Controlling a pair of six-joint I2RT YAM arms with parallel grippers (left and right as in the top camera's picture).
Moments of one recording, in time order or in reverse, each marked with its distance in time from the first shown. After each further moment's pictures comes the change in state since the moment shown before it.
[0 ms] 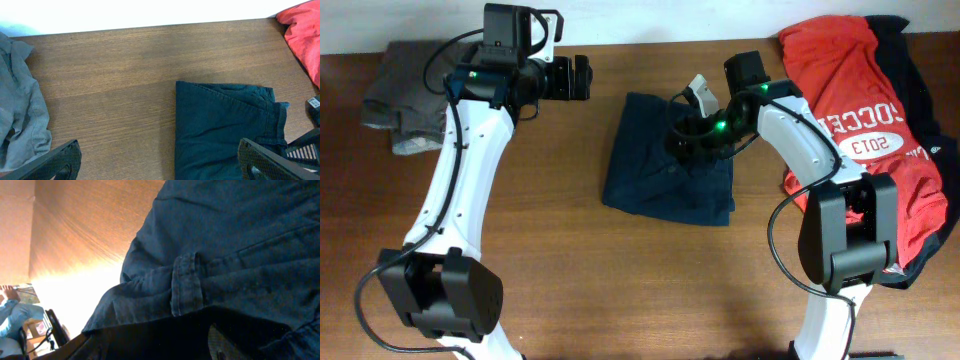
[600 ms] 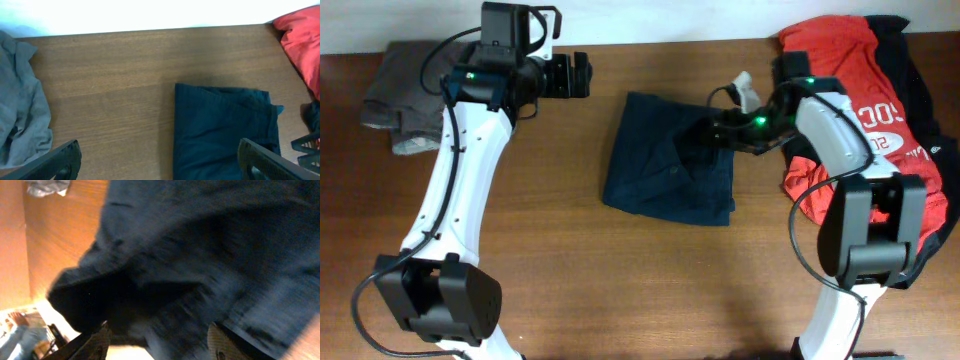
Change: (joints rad) left arm 0.000 -0.018 0.000 -0.004 0.000 -0.019; right arm -0.142 0.000 -0.002 -0.072 0.014 -0.010
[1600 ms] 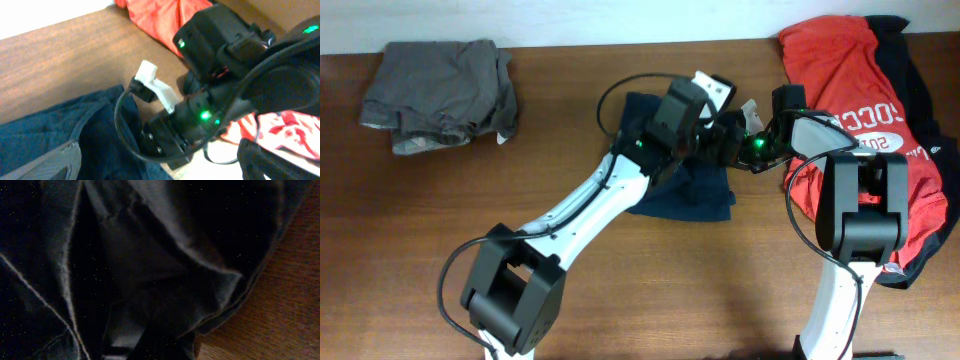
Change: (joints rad) left arm -0.529 0.088 -0.269 0.565 -0.013 -0.064; right arm -0.083 0.157 -0.178 0.301 0.024 0.095
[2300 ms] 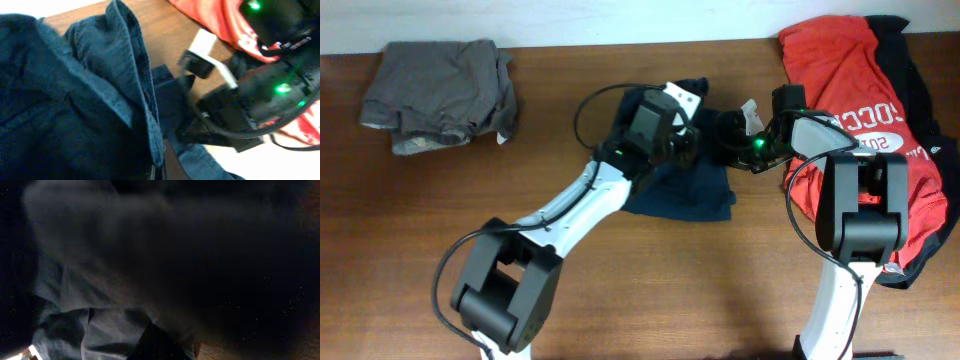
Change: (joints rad) left arm 0.068 -0.019 -0.207 0.165 -0.050 0.055; right arm 0.001 0.000 -0.002 0.006 0.003 0.000
